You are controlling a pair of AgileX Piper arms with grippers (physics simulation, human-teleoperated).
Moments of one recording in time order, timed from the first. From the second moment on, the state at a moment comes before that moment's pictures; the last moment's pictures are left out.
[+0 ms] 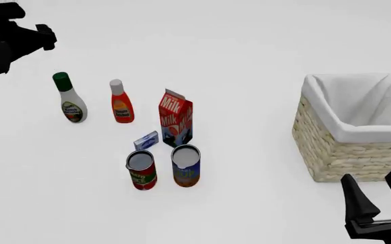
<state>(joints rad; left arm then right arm) 0.18 1.77 -1.52 0.03 -0.03 0.06 0.21 0.00 -0.19 -0.03</state>
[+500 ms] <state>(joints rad) 0.18 1.92 -1.65 0.14 -0.07 0.07 0.23 0.00 -0.21 -0.03</state>
